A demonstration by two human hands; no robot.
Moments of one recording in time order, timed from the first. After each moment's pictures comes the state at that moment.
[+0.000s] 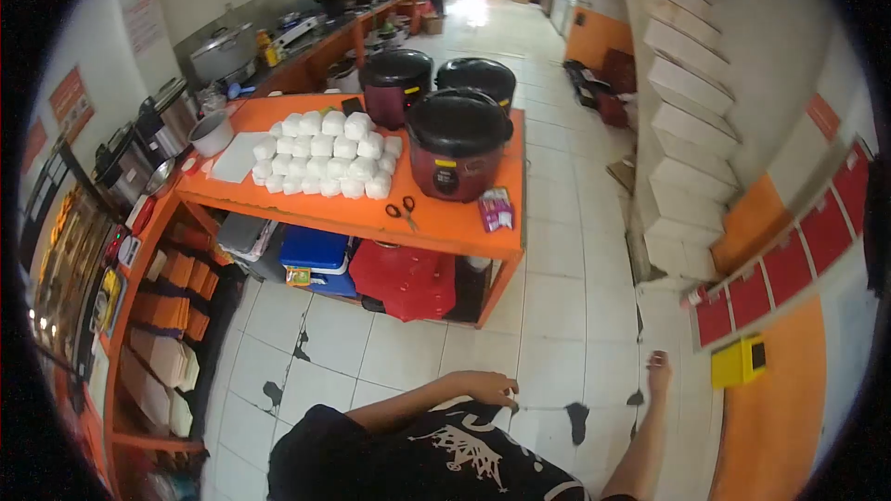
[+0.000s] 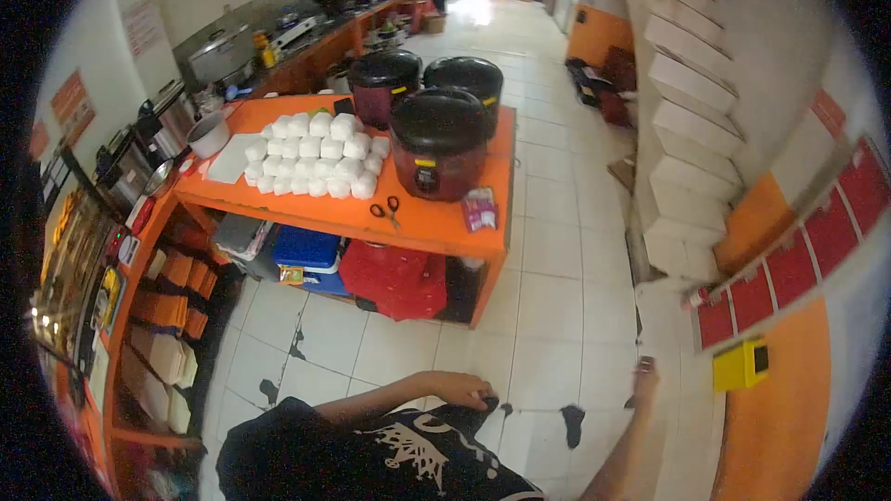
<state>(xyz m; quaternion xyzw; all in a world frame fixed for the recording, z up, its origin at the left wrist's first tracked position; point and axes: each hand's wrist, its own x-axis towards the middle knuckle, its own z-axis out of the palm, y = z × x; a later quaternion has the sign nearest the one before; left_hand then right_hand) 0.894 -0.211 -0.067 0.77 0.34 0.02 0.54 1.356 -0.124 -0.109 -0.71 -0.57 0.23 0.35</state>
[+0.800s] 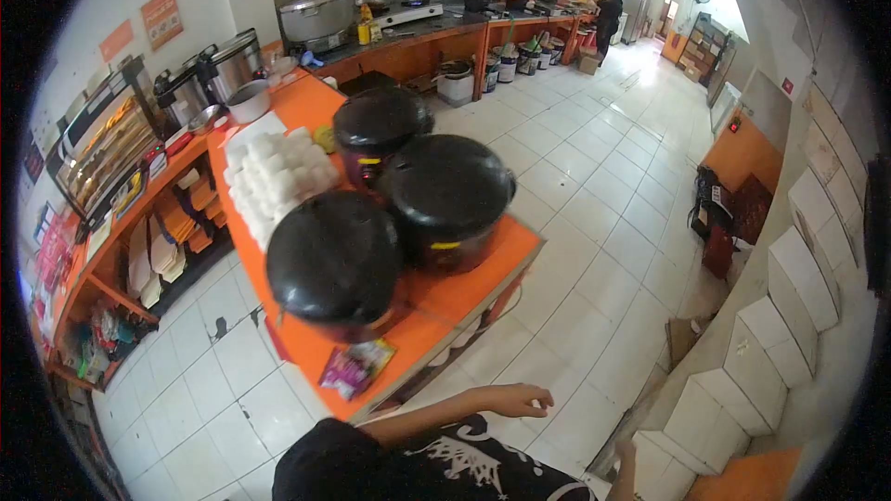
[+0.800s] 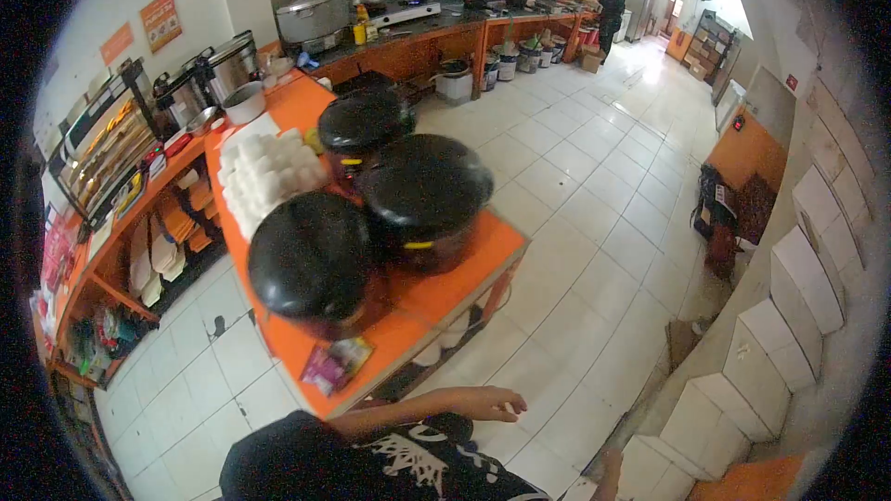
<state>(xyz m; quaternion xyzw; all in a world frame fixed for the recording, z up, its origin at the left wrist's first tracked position) 0.992 0.440 -0.004 0.65 0.47 0.26 0.54 1.478 0.680 -0.324 -0.55 -0.81 0.10 -0.20</state>
